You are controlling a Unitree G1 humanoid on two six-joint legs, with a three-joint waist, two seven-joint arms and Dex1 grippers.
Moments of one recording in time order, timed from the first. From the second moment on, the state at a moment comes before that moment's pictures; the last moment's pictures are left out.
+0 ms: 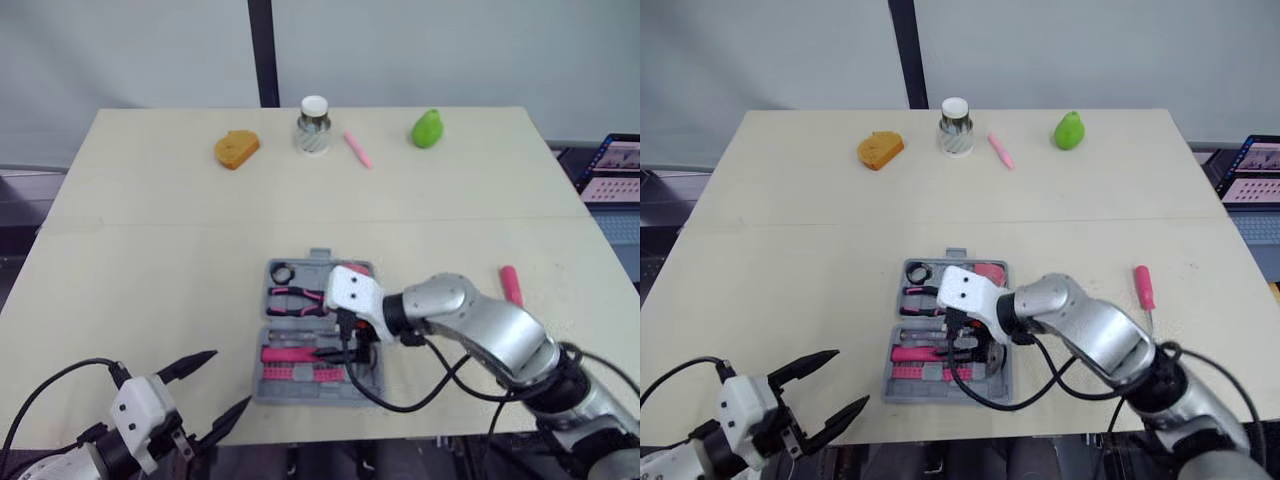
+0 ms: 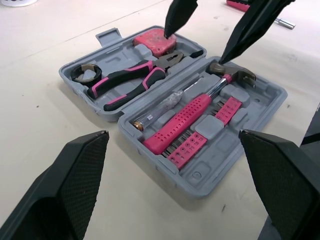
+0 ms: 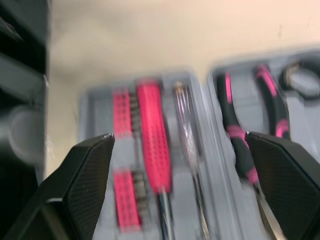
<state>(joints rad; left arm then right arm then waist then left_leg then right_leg) 0.70 0.48 0.31 -0.65 -0.37 0.03 -0.76 -0.52 -0.61 0.46 -0.53 0.39 0.86 0.79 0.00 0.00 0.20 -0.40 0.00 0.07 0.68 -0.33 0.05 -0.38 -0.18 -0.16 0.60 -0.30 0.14</state>
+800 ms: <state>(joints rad) 0.65 0.49 0.30 -0.65 -0.35 0.03 -0.76 -0.40 -0.54 0.55 -0.32 0.21 0.59 0.86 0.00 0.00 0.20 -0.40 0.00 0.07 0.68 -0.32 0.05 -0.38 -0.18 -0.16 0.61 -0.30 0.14</state>
